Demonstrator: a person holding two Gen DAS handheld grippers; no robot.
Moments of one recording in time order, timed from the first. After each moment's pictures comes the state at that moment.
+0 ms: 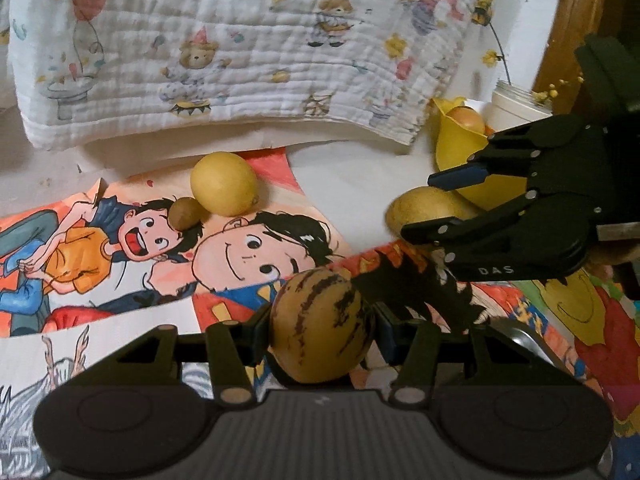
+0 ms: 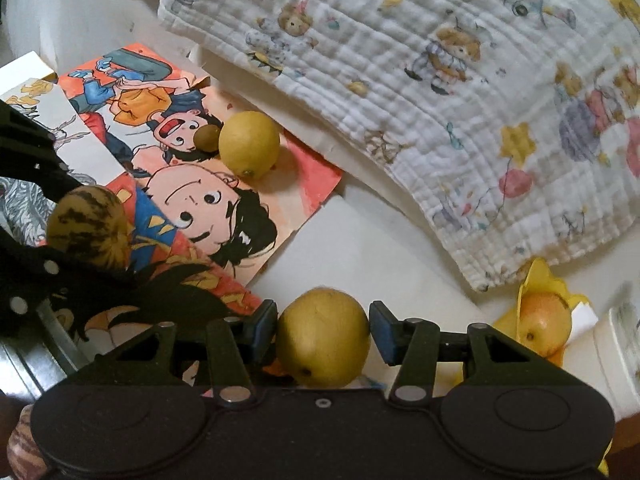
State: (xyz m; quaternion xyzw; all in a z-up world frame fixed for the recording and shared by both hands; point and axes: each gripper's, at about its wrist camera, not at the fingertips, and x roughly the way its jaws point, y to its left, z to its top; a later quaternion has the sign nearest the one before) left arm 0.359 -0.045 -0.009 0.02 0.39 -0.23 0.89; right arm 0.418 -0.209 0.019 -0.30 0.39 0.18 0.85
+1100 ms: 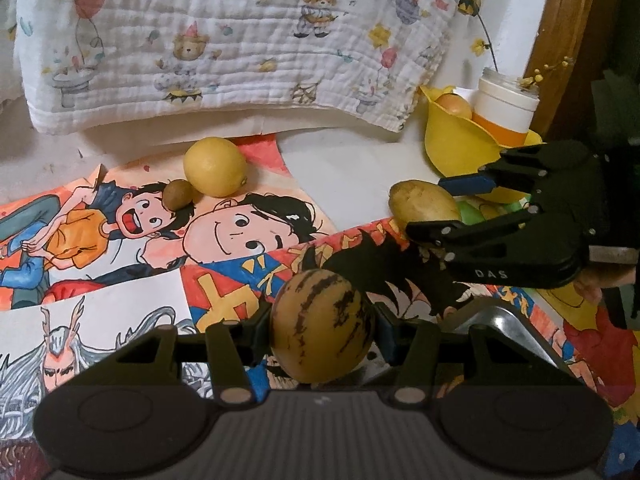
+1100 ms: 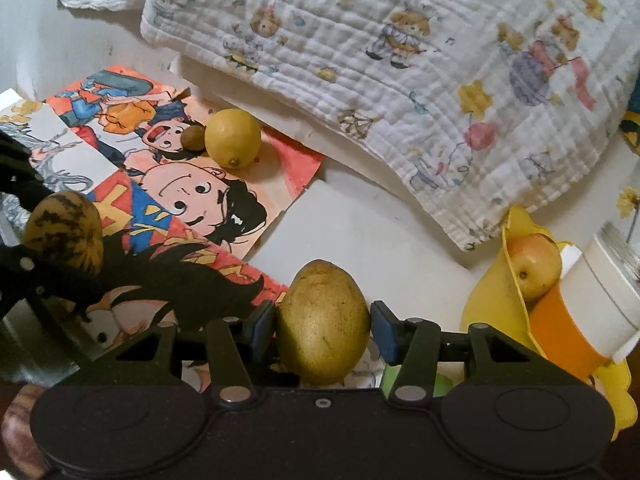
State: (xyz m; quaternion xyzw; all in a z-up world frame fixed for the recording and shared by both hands) left arm 0.339 -0.050 -0.008 0.02 0.39 -0.22 0.89; right arm 0.384 -0.233 0.006 -0.25 0.37 0.15 0.88
